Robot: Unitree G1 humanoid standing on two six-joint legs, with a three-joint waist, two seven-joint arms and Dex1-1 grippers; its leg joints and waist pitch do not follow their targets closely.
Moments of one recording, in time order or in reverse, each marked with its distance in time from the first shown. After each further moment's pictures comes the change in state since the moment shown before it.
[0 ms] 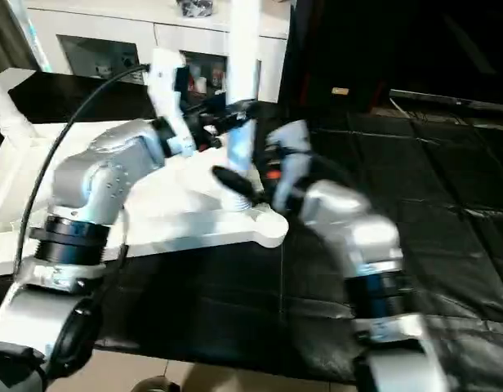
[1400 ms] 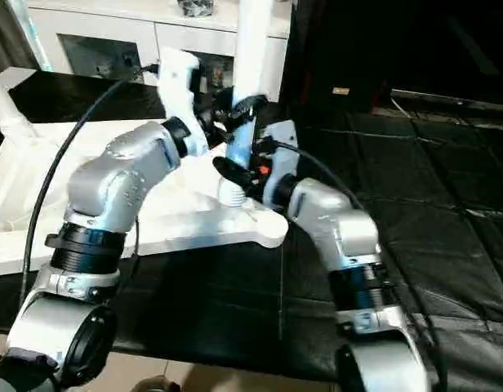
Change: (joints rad) left arm 0.001 -0.050 0.048 -0.026 -0.023 0.017 0.096; right arm -0.032 0.013 -0.043 0.025 0.015 0.034 0.011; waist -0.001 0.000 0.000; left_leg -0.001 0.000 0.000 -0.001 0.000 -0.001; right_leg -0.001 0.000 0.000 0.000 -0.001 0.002
